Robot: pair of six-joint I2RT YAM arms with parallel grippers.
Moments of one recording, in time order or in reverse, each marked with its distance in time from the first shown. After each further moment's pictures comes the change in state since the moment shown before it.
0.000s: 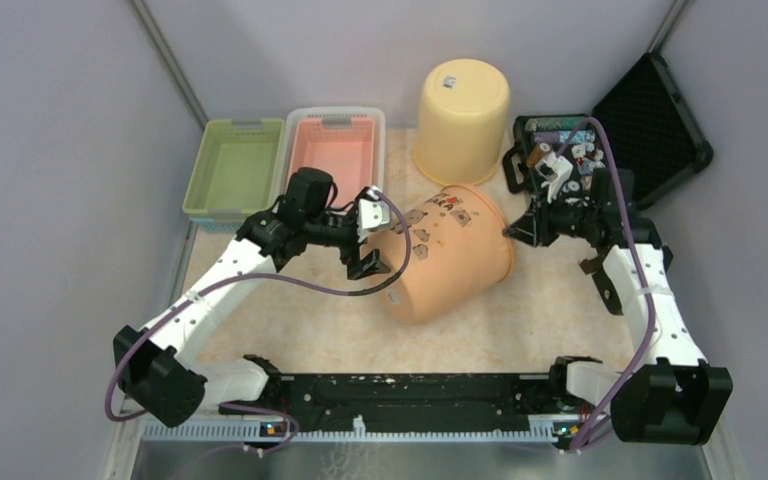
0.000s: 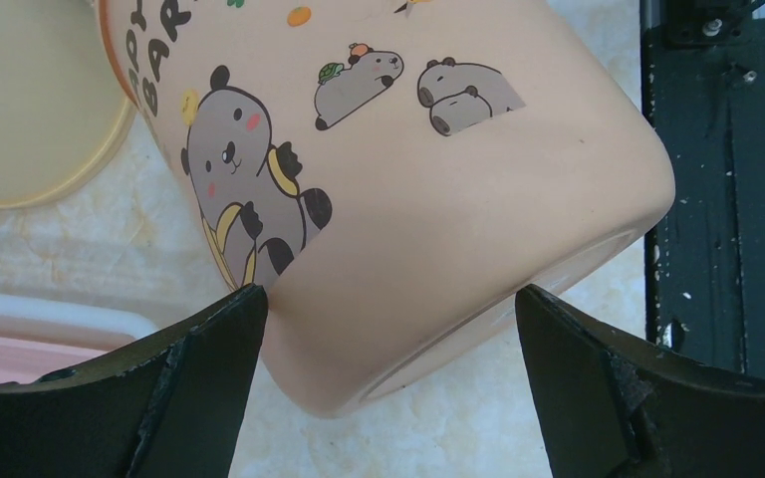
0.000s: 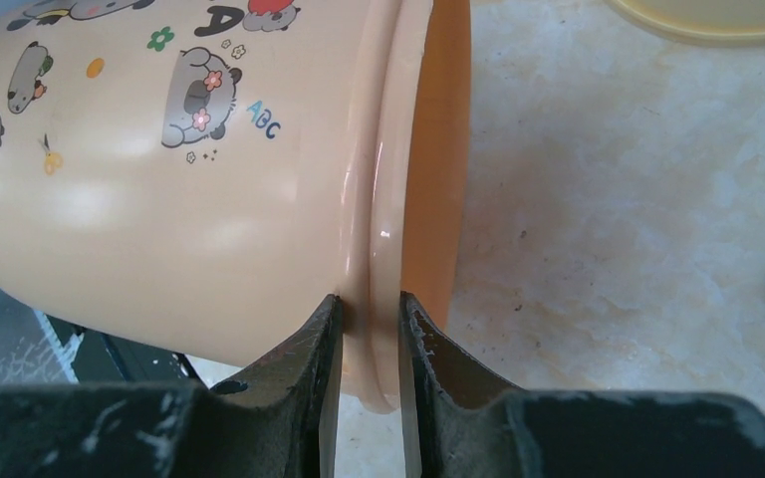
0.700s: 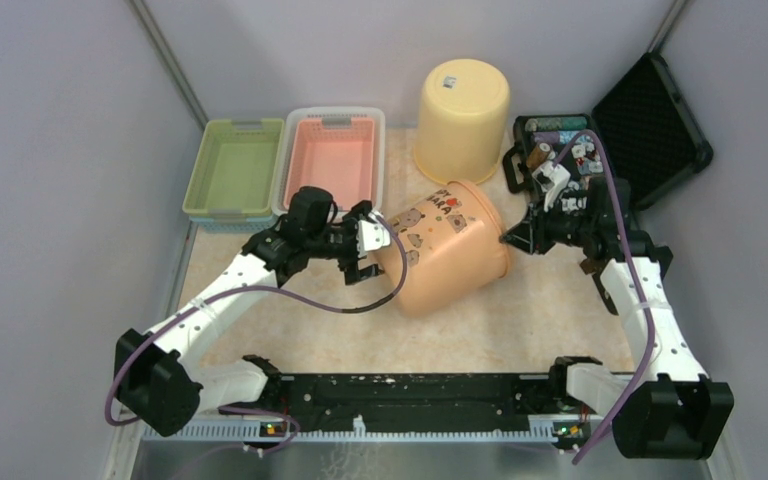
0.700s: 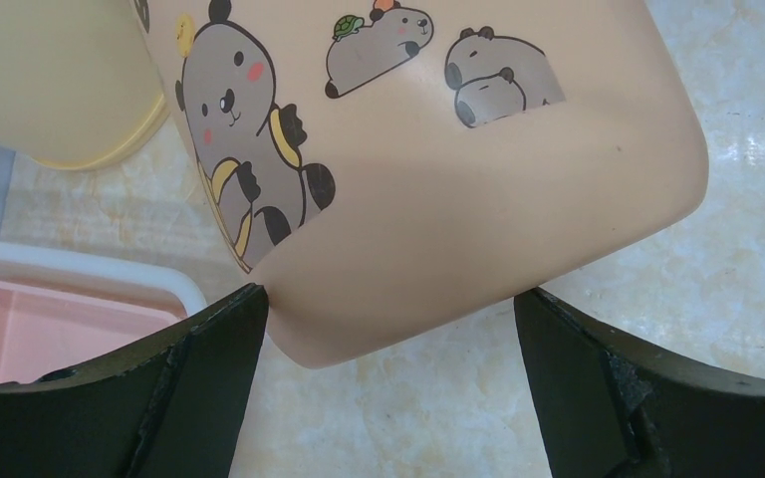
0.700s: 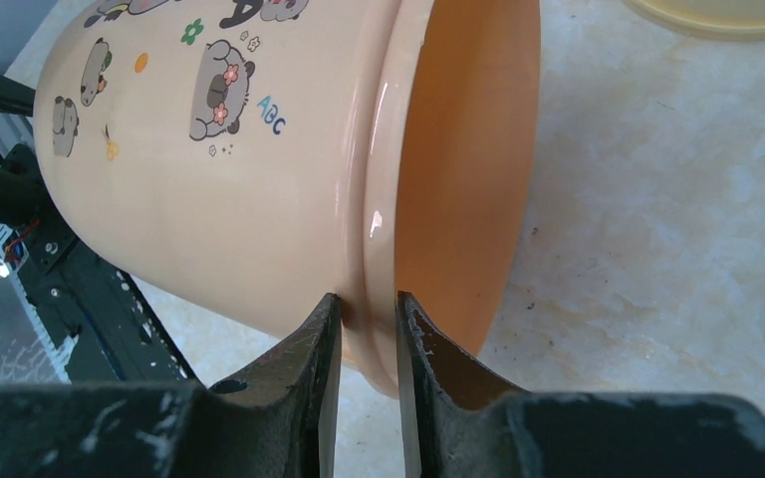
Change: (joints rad) left arm -0.001 -0.046 -0.183 0.158 -0.127 0.126; right arm 0.023 -0.068 -0.074 0.047 0.031 0.035
